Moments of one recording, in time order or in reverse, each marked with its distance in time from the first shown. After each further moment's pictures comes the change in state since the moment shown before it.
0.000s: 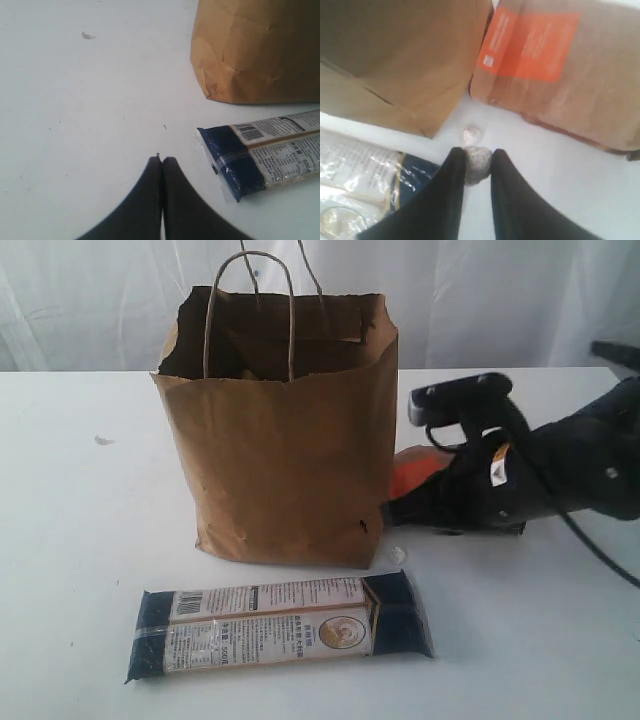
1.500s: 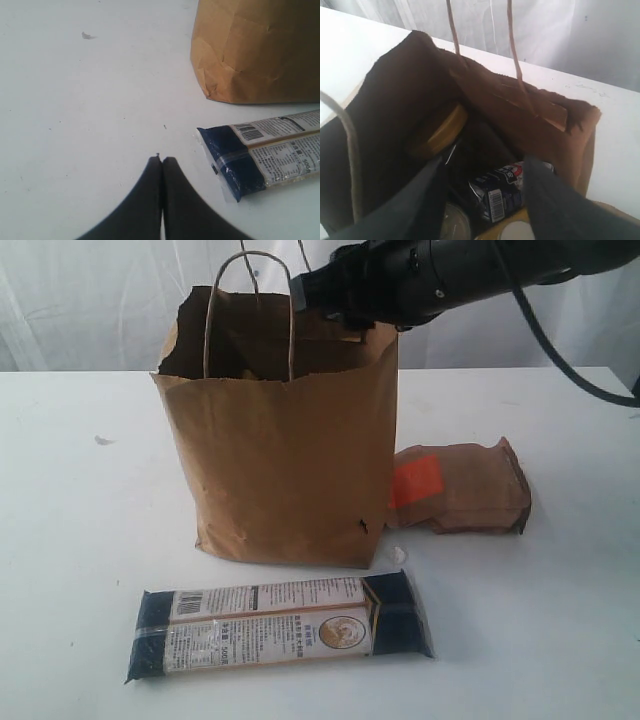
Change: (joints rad) left arm 0.000 0.000 0.000 0.000 0.000 0.000; right arm 0.071 0.038 -0.511 0.175 0.105 -0.238
